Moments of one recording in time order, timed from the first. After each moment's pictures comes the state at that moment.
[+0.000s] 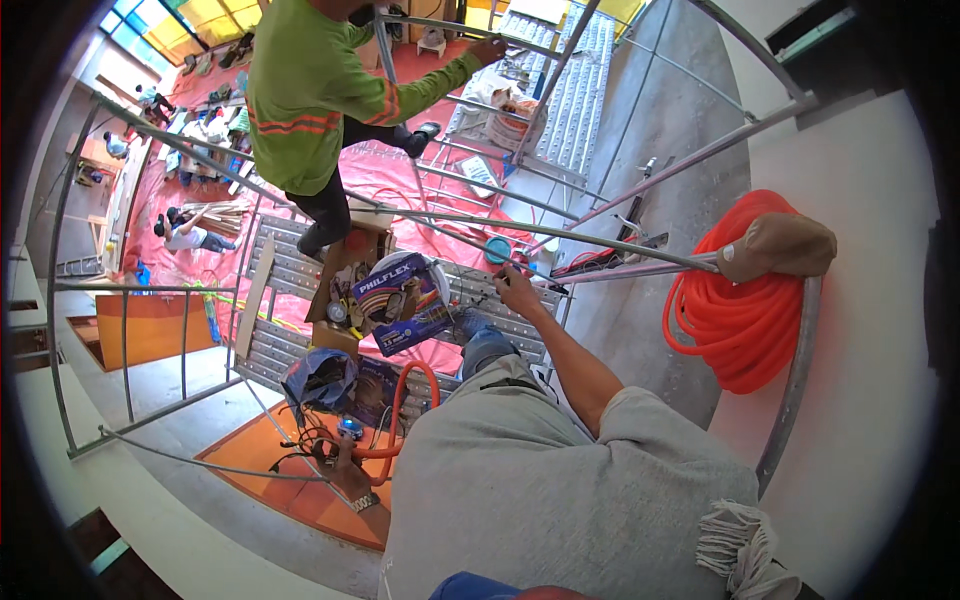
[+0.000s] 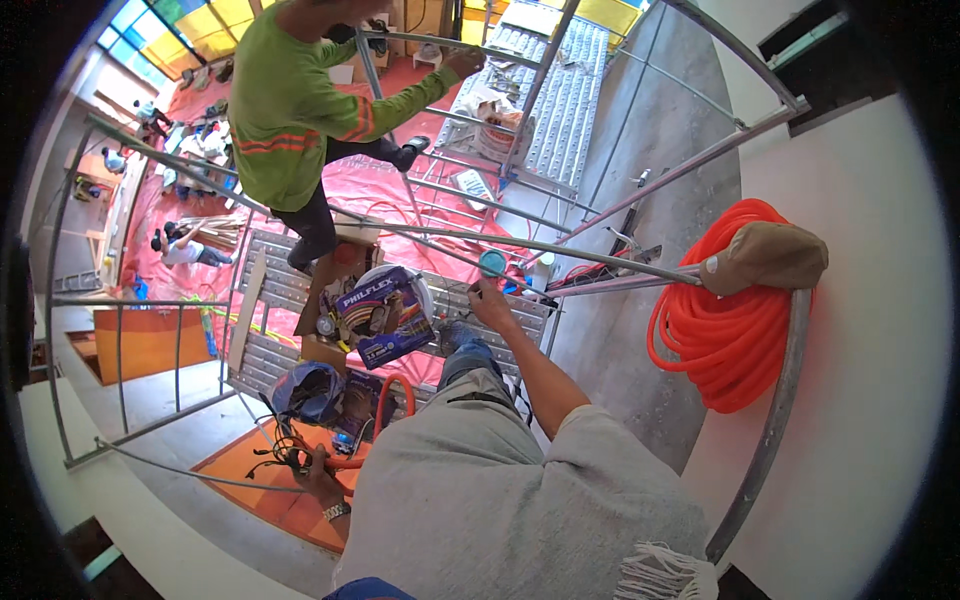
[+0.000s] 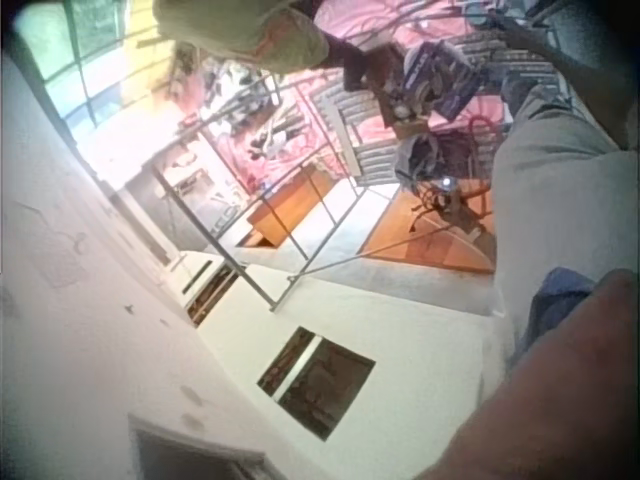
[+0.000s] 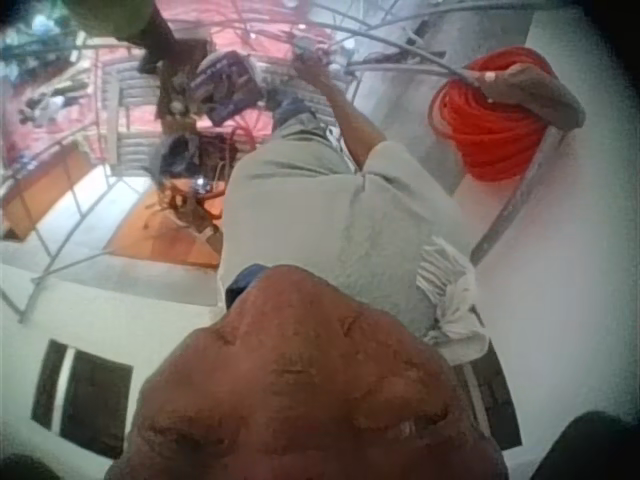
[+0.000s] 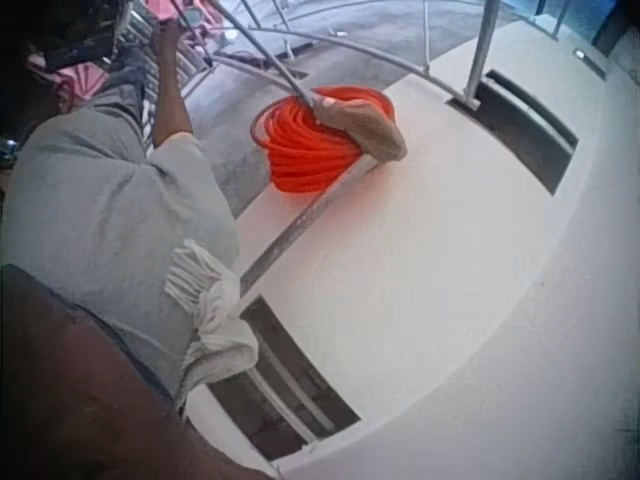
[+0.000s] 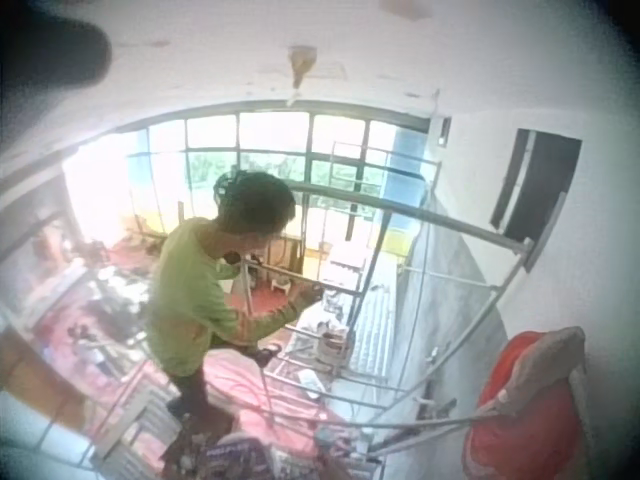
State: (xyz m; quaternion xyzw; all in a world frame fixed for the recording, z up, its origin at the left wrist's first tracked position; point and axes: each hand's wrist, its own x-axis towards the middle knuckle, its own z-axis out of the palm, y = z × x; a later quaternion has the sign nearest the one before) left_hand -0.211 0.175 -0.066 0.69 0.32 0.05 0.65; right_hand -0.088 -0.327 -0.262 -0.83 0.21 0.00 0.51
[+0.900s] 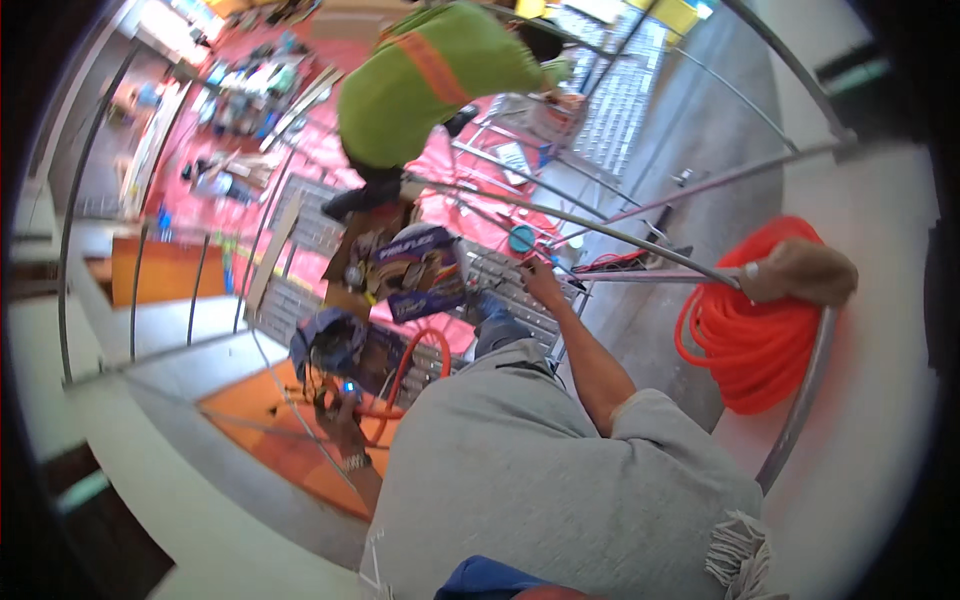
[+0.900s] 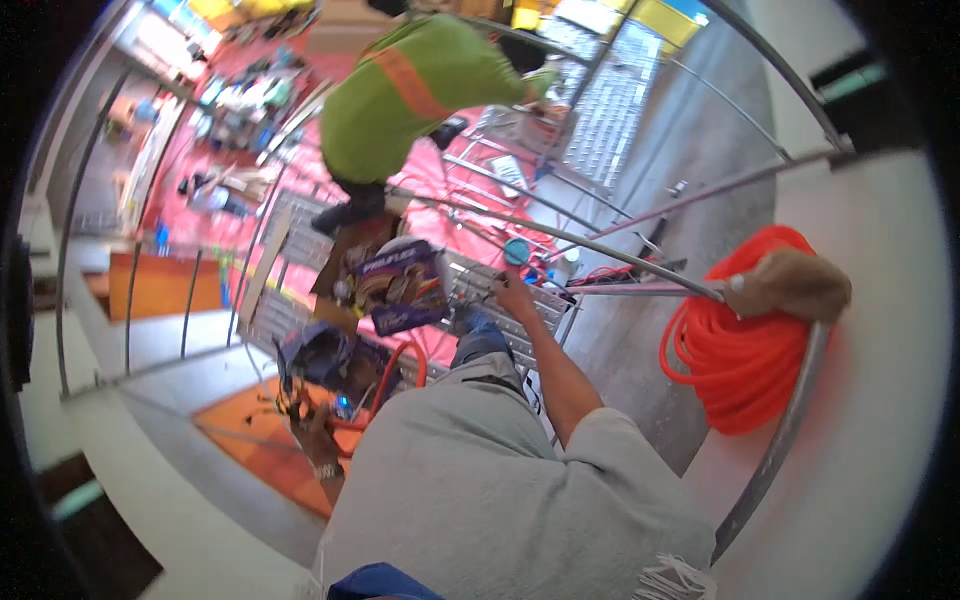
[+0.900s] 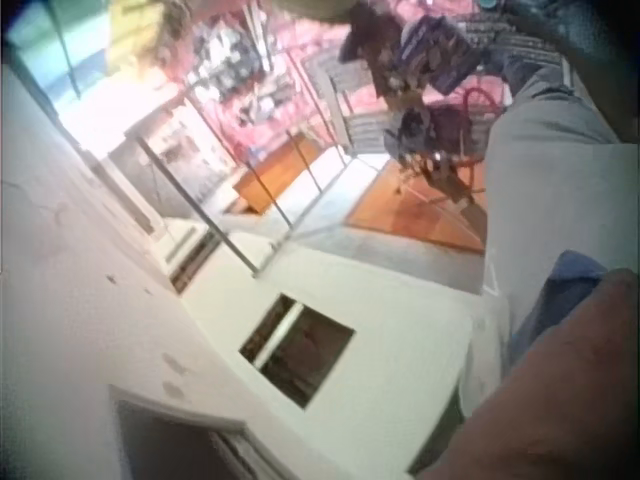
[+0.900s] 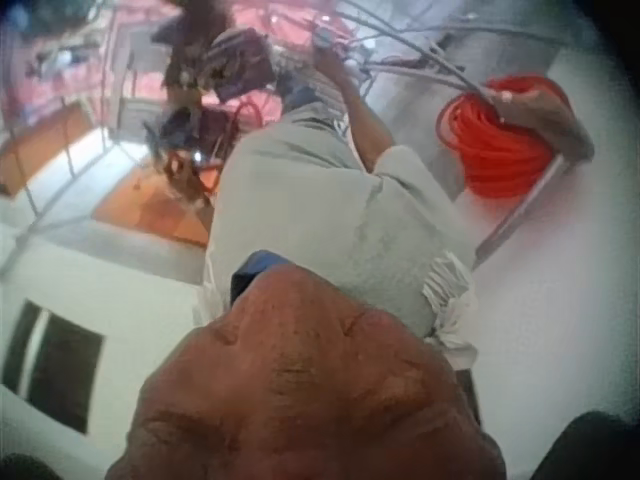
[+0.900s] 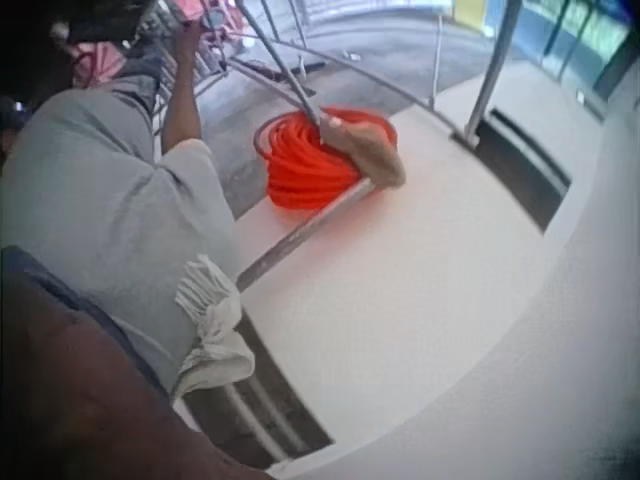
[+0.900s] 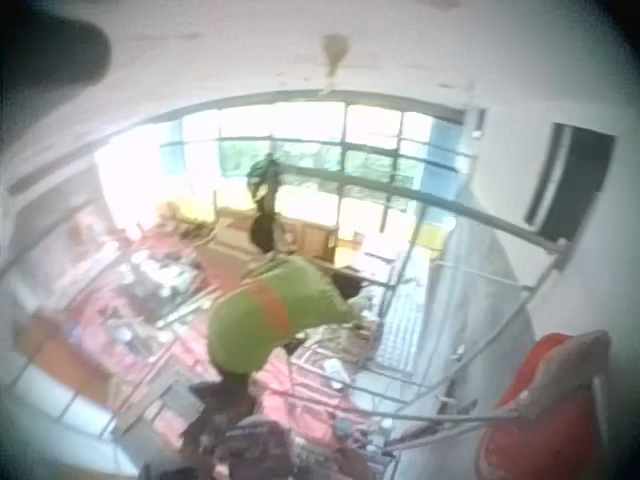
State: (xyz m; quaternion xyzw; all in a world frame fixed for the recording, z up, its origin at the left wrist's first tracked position) left_hand -0.203 0.155 -0.048 0.63 0.33 0.05 0.70; right_hand -0.101 -0.335 -0.282 -0.83 0.20 0.07 0.51
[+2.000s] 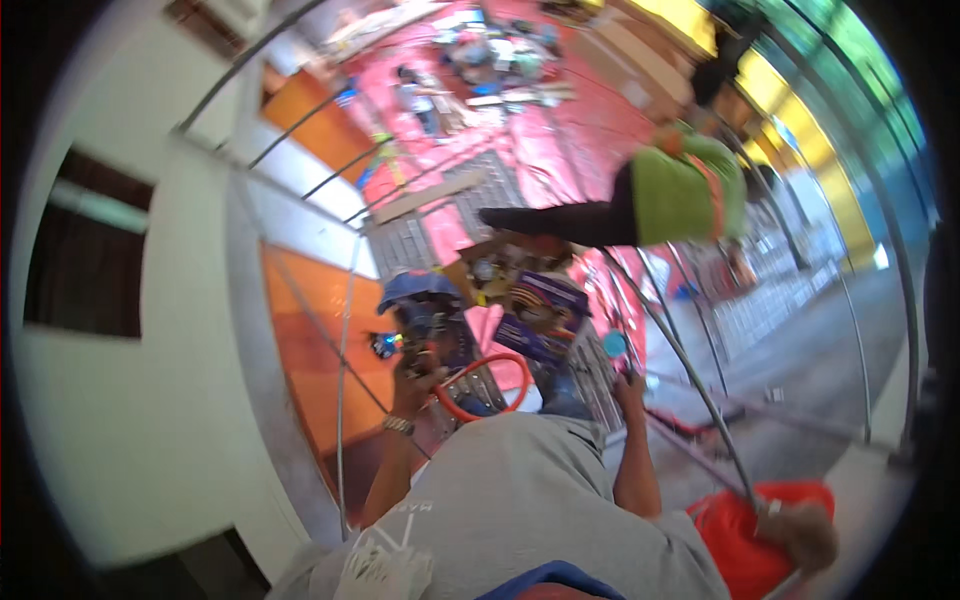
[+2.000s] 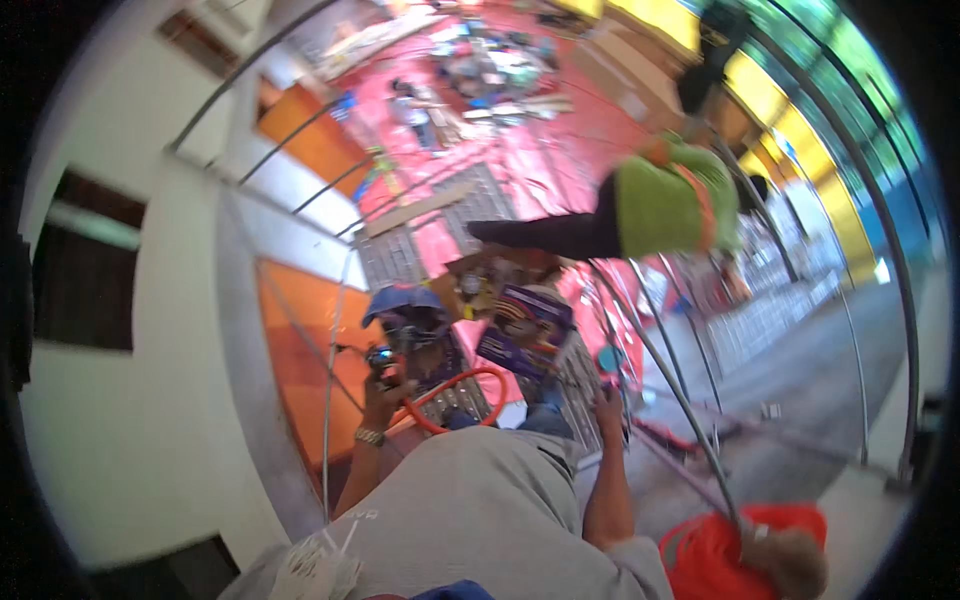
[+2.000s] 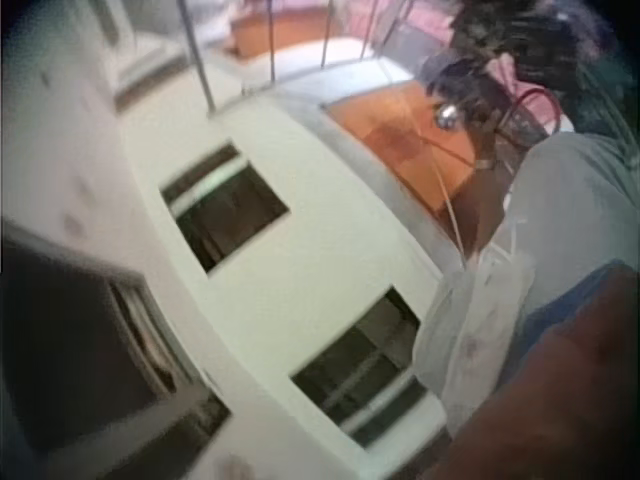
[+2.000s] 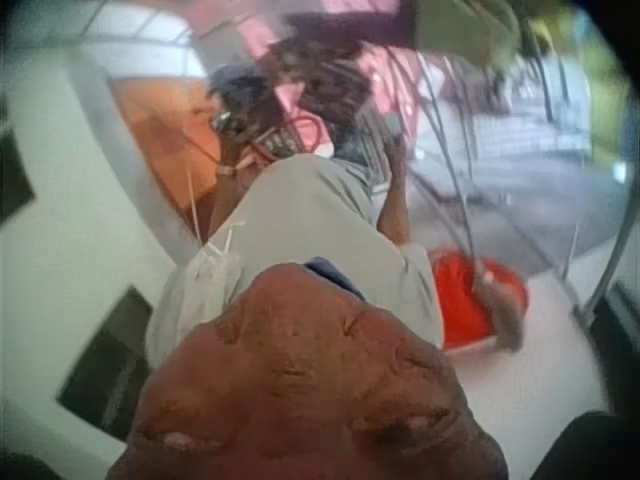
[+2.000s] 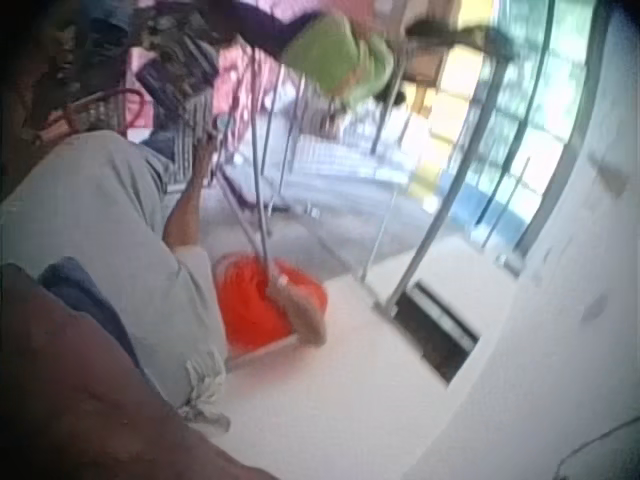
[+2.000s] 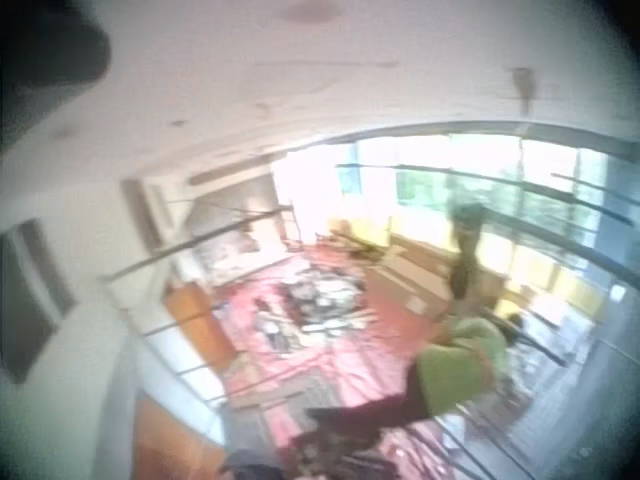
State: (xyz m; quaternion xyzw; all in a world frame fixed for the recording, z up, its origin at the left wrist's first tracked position) left_hand -0.205 0.153 -0.046 0.68 0.31 0.07 0.66; right_hand -0.082 -0.333 -0.302 -0.78 0.19 0.20 0.57
